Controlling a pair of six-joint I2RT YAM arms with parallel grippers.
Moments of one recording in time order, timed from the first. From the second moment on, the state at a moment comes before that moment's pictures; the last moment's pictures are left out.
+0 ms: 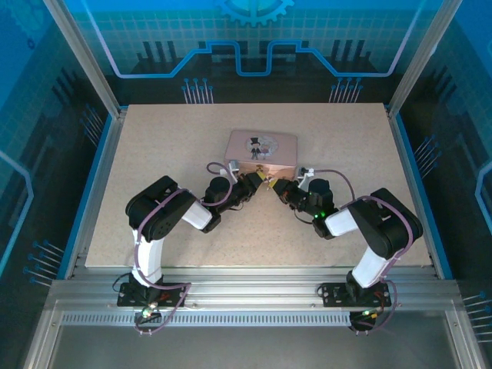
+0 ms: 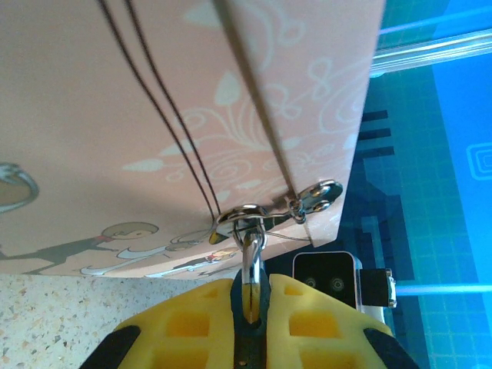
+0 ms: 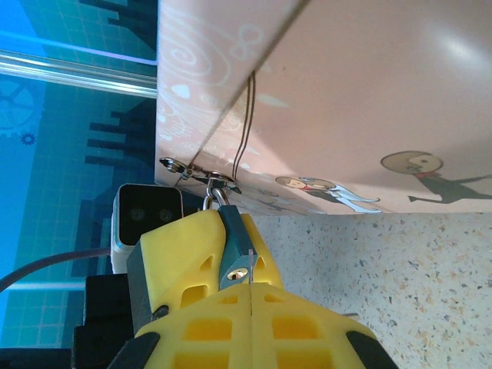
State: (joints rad) left arm -0.61 1.99 0.68 1.21 0.20 -1.35; right arm 0.45 1.69 0.42 1.05 -0.37 1.25
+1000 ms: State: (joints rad) left arm -0.61 1.99 0.68 1.21 0.21 -1.35; right arm 0.46 1.74 0.43 1.09 -0.45 1.27
